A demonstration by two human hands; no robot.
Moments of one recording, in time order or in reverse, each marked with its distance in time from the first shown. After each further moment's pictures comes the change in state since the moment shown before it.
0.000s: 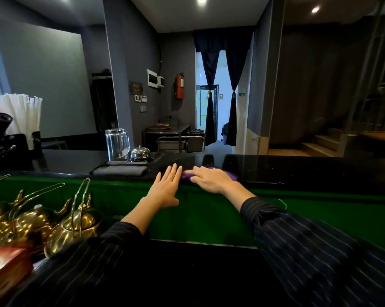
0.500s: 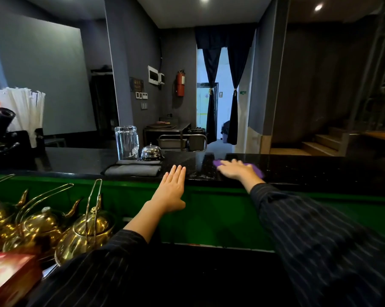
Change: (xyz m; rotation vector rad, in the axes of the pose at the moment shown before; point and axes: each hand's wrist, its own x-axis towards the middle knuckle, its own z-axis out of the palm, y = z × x) left_hand 0.000 -0.045 0.015 -0.034 0.045 0.052; right_hand 0.061 0.034 0.003 -0.043 -0.066 0.528
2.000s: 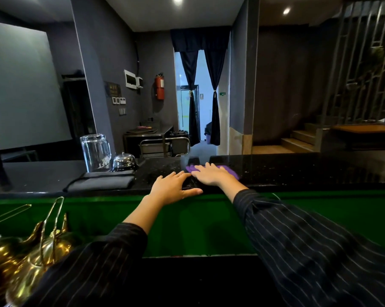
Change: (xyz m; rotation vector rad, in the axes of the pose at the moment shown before) left_hand 0.064 0.044 -0.014 -0.116 -0.029 0.070; right_hand 0.003 0.000 -0.001 0.016 -0.039 -0.104
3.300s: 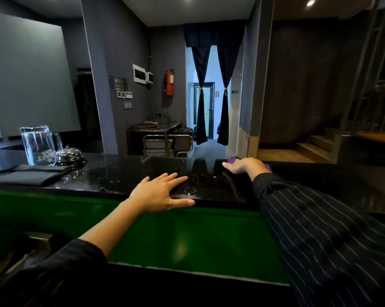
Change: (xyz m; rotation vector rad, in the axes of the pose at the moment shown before) left_hand 0.062 0.168 0.023 0.036 -0.103 -0.084; right_hand 0.093 0.297 -0.053 0.016 -0.114 0.238
